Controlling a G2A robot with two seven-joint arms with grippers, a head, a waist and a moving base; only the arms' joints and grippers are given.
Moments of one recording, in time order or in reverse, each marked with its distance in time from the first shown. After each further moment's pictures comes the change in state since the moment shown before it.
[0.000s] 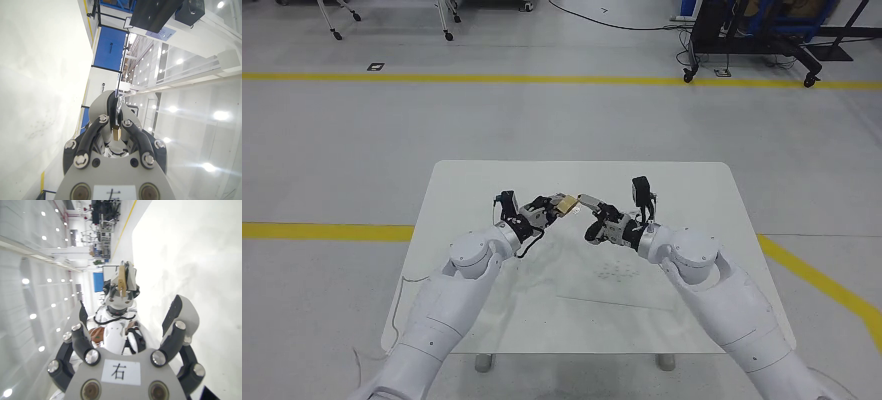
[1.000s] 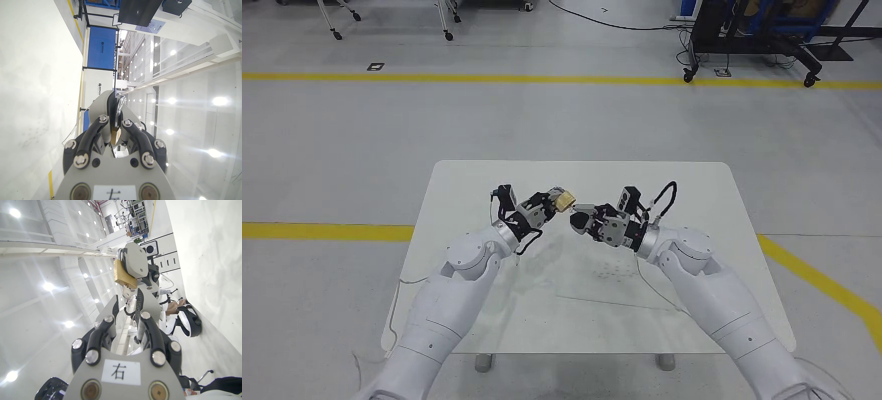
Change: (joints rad) left arm 0.018 -0.003 -0.024 -0.023 0.023 -0.078 -0.018; right arm 0.079 -0.048 -0.041 0.243 0.358 -0.052 0.190
